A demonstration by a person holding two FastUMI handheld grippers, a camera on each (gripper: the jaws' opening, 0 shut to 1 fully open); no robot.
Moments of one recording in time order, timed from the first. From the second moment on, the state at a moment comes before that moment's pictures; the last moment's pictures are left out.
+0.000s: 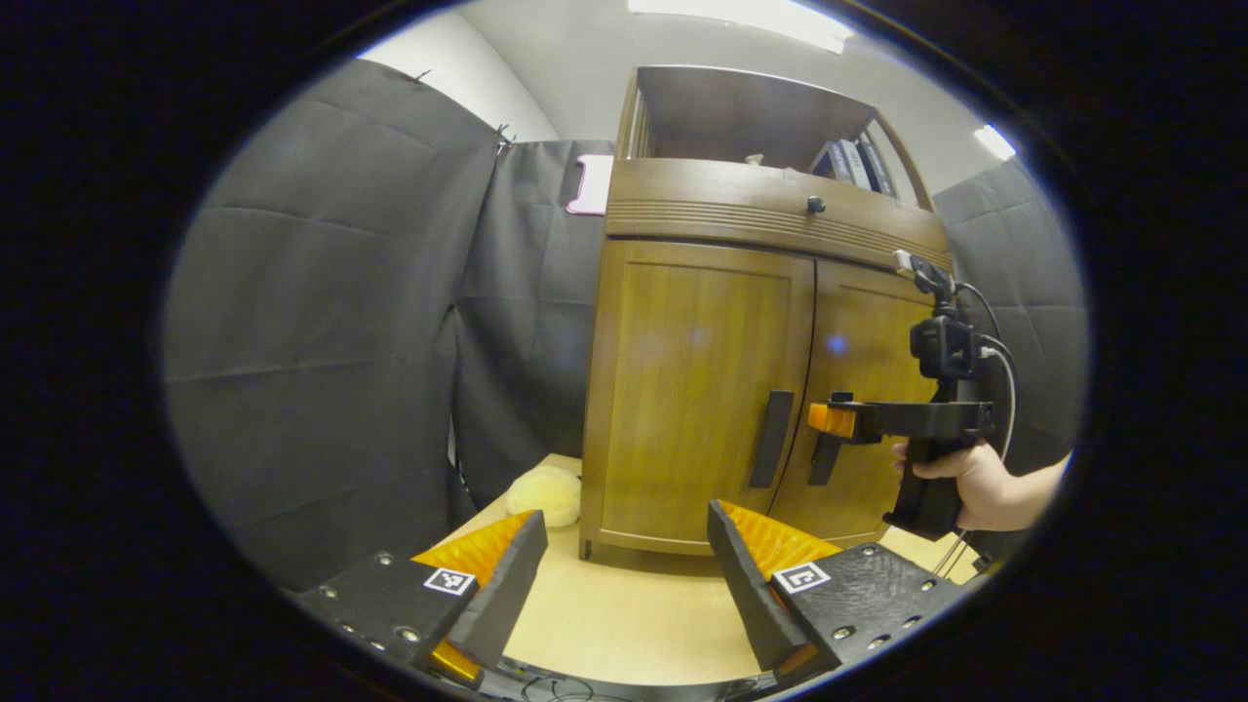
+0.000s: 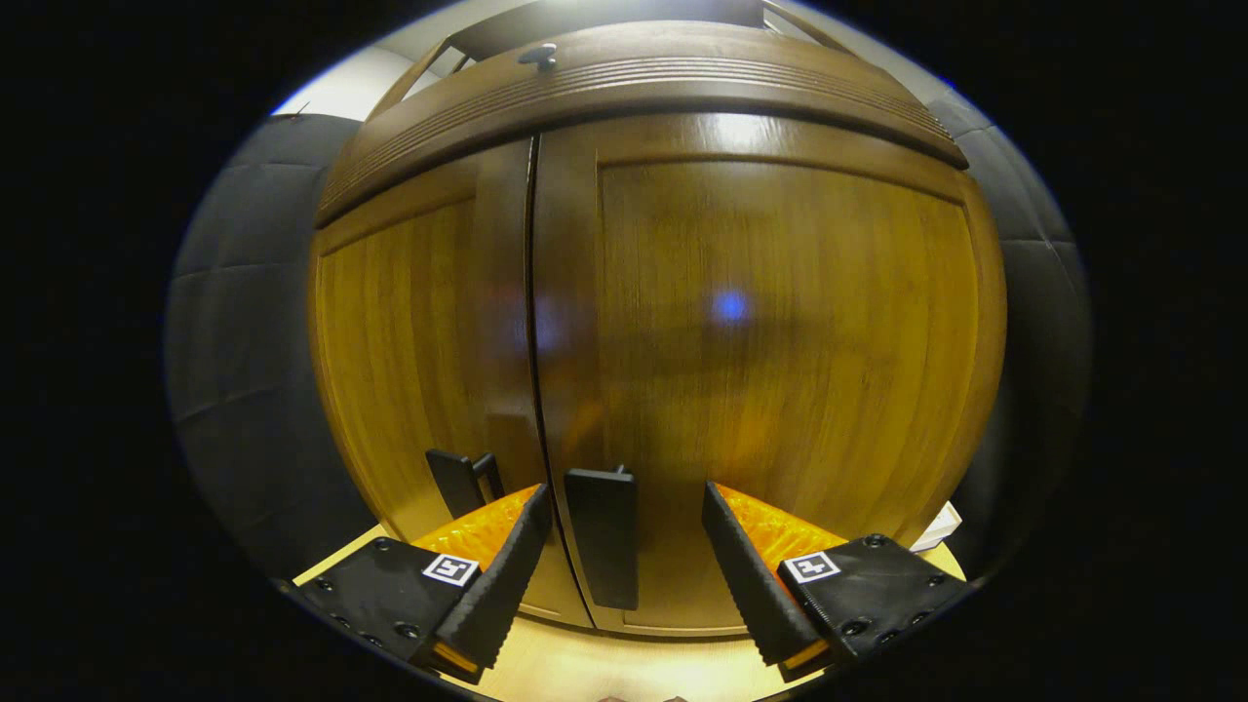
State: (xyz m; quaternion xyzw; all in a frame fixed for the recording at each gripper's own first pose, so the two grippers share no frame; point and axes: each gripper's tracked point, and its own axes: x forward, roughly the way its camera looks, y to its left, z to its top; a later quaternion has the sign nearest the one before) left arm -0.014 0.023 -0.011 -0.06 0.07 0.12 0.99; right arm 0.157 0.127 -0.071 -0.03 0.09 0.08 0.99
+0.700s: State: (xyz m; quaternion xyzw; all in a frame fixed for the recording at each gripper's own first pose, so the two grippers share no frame) left arm -0.011 0.018 -0.012 -0.04 0.08 0.10 0.99; right arm 0.160 0.133 -0.084 -0.03 0.09 0.09 0.99
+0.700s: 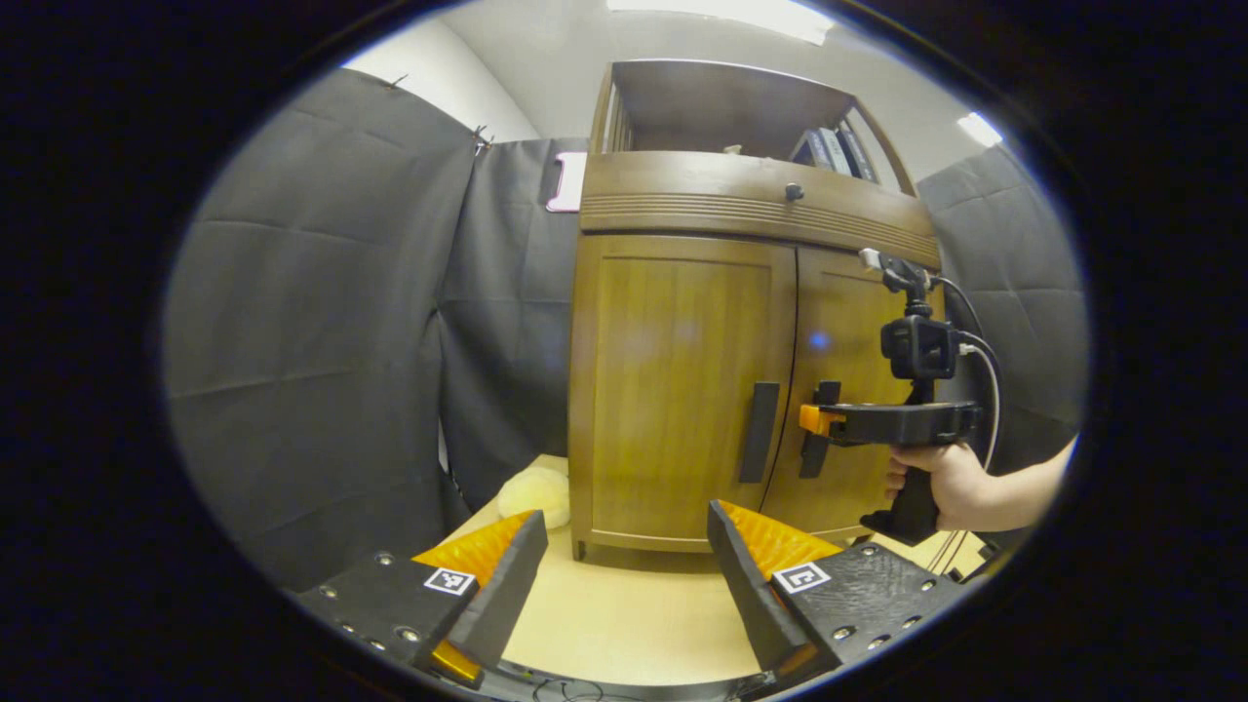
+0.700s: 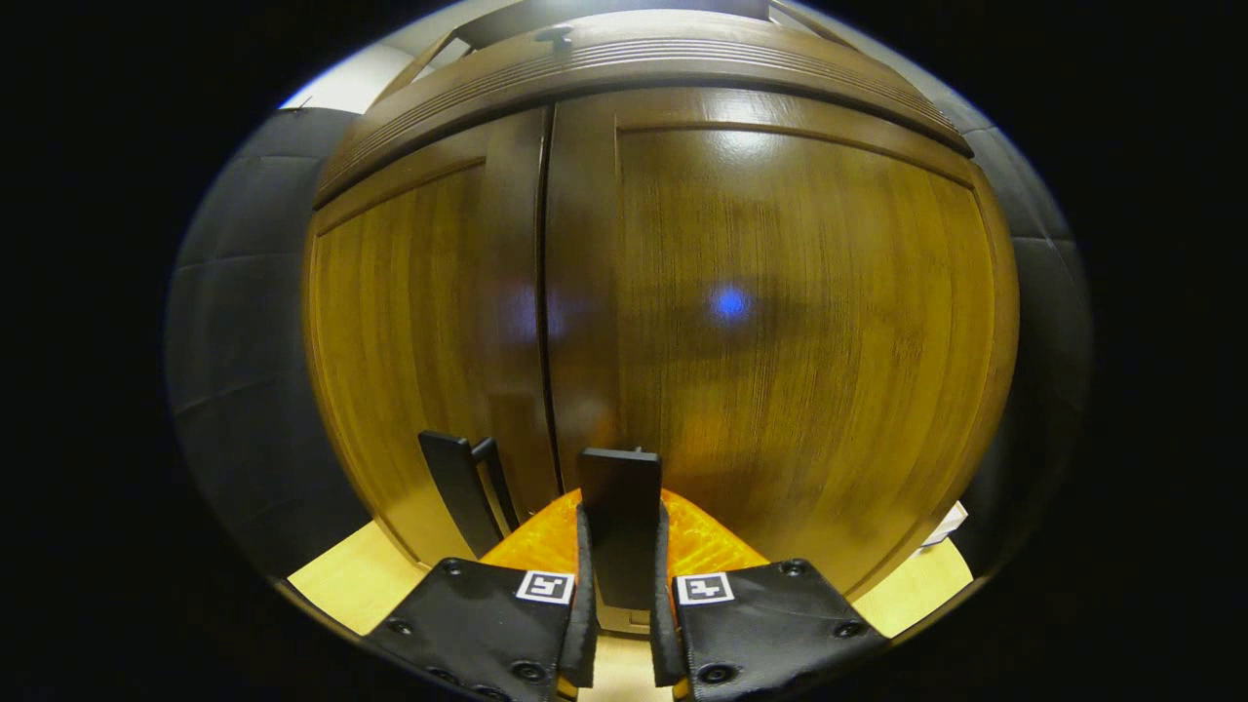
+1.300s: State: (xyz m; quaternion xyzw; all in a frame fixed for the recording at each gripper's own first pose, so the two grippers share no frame) left arm -0.012 0.022 0.001 -0.04 0.06 0.08 0.99; right arm 0.132 0.132 -0.082 -0.03 0.12 0.13 0.98
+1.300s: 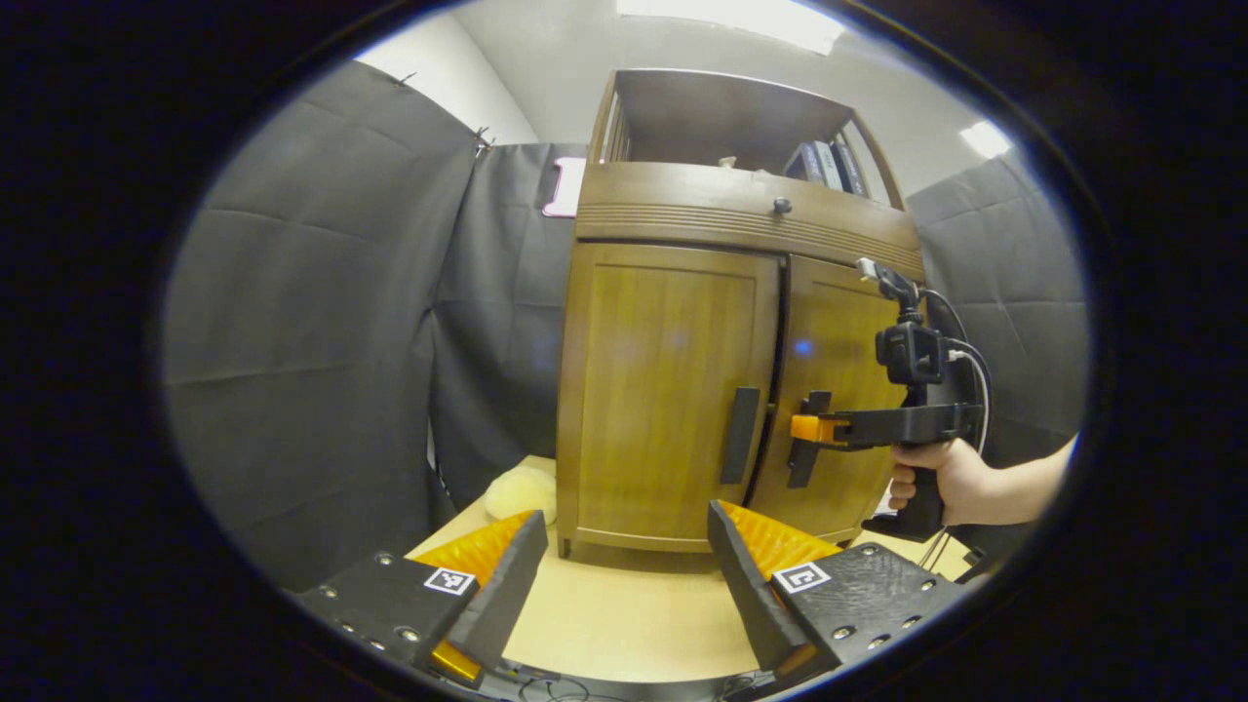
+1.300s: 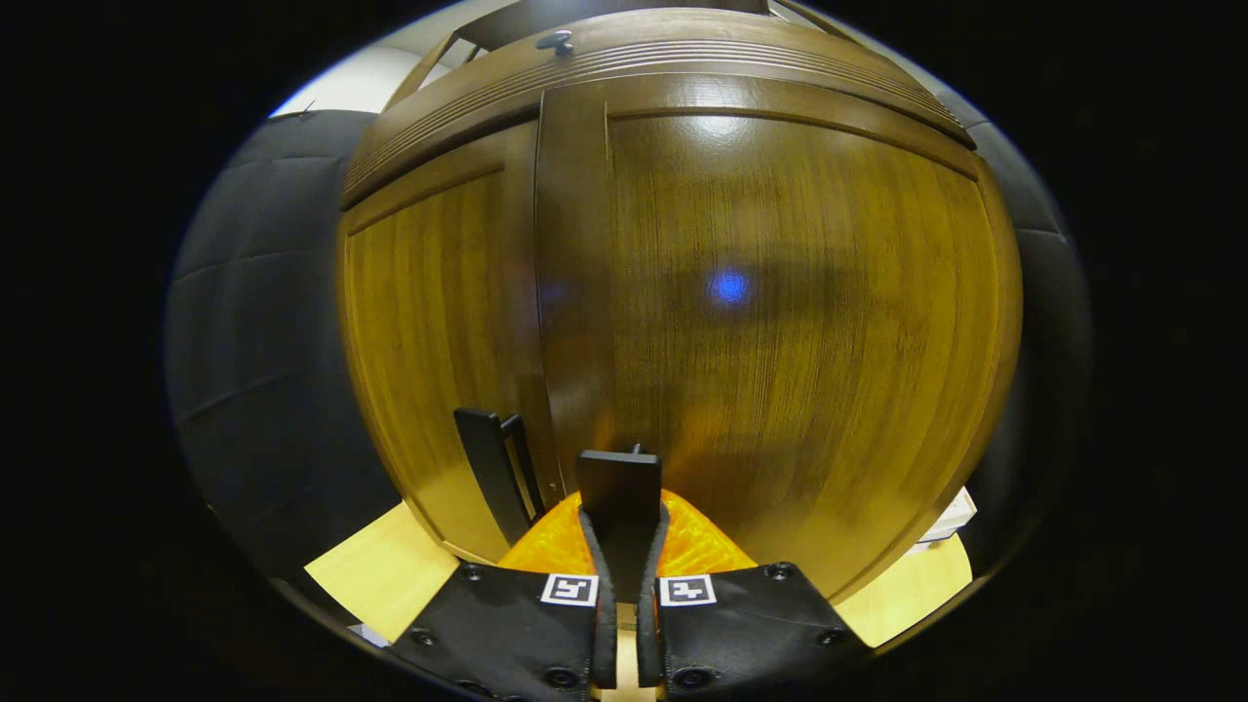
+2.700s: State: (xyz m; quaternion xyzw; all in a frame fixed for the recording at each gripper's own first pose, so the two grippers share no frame) left arm -0.005 0.011 0.000 -0.06 0.04 0.04 1.00; right arm 0.010 0.078 -0.084 -0.04 0.11 0.15 0.98
